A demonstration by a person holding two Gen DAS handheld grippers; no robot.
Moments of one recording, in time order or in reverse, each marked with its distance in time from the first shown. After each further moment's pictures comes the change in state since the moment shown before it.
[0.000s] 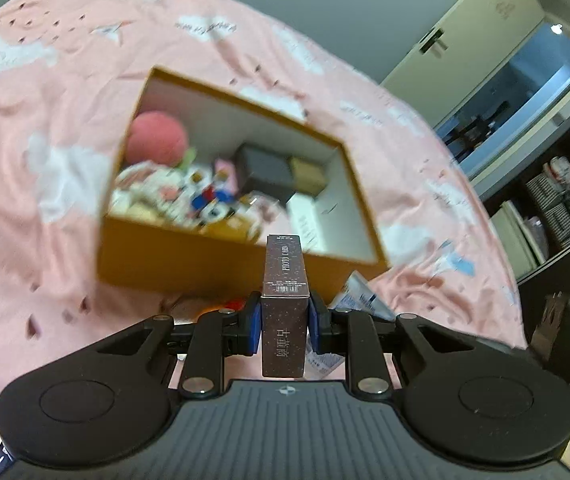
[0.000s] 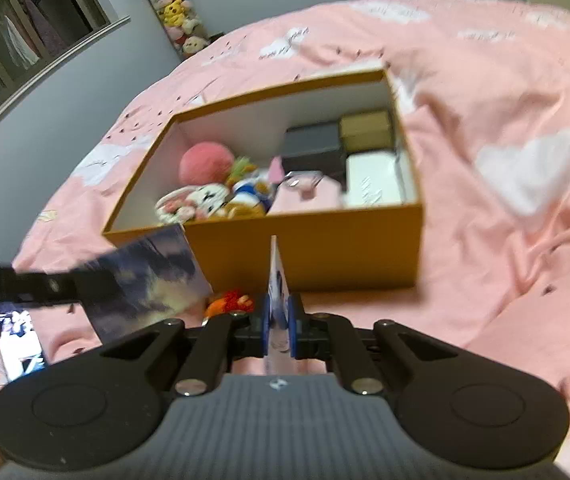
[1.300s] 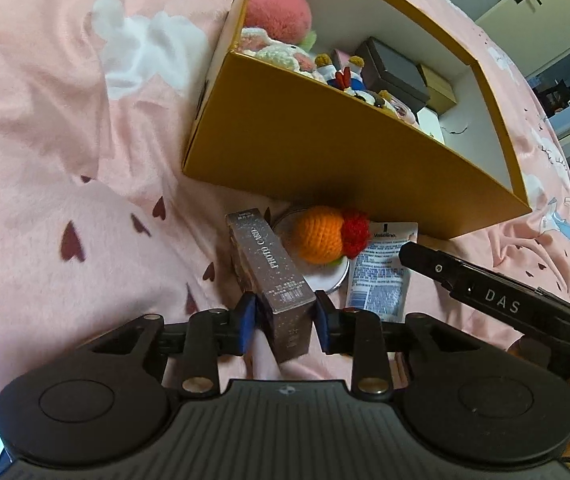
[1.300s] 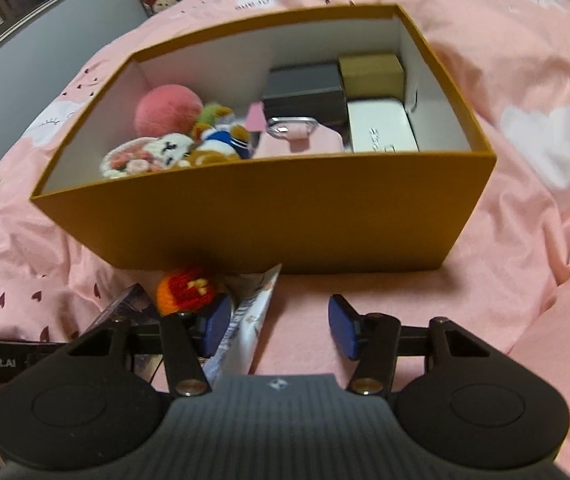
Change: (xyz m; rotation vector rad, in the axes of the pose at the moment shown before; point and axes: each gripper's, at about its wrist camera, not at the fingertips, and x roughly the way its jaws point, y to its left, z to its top) left arm 0.062 0.074 -0.032 -0.132 0.269 0.210; right arm 0.083 0.010 -0.008 0.012 0.131 -0.090
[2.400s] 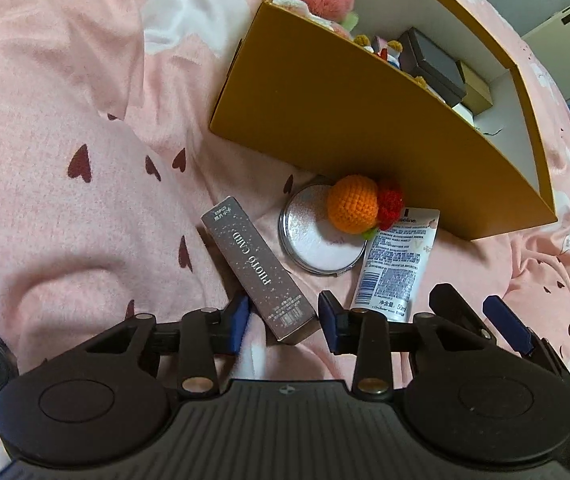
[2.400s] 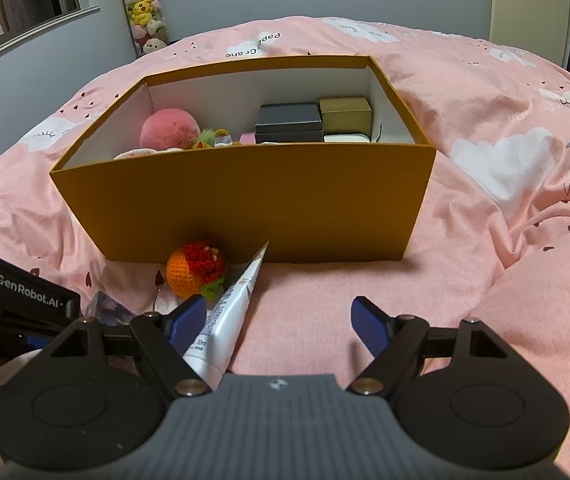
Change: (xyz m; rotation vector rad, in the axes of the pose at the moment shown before) left arm 0.002 -0.003 -0.017 -0.127 0.021 0.076; right arm -0.040 0.022 -0.059 -0.066 -0.210 -0.130
